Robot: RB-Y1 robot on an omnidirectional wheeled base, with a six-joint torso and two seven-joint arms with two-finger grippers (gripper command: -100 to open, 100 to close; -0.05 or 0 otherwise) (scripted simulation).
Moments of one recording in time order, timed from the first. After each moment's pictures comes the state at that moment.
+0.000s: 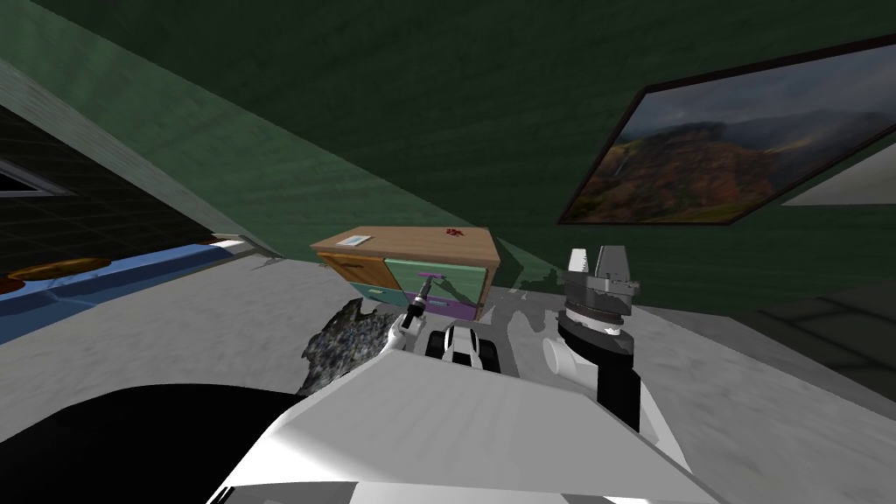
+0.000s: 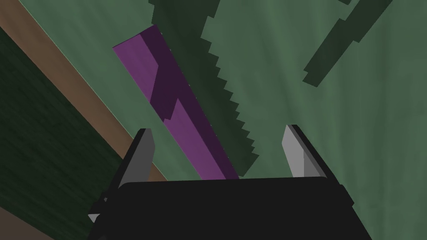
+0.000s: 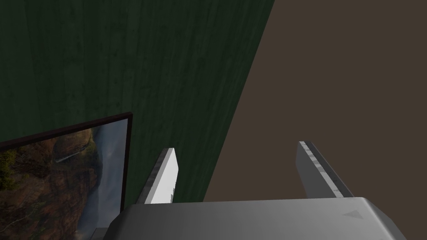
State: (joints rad) left arm 0.02 0.16 -0.06 -1.04 -0.09 -0.66 -0.18; right arm 0.47 -0.01 -0.07 -2.31 0.10 -0.64 0.10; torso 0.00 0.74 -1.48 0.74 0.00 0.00
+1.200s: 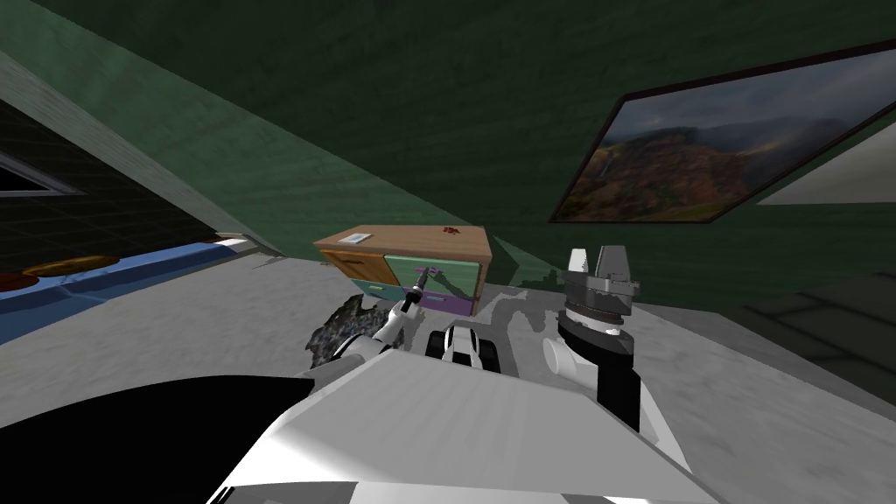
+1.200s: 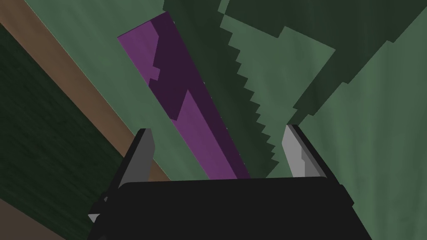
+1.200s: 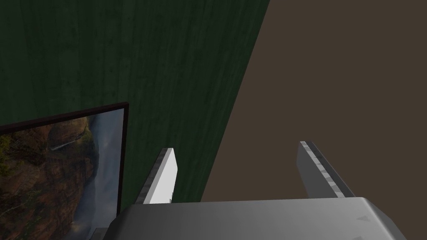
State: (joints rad) left arm -0.24 0.26 -0.06 -0.73 -0.02 -0.75 -0.12; right arm 0.47 -0.01 -0.07 -2.31 0.10 -0.64 0.10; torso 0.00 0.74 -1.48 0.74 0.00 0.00
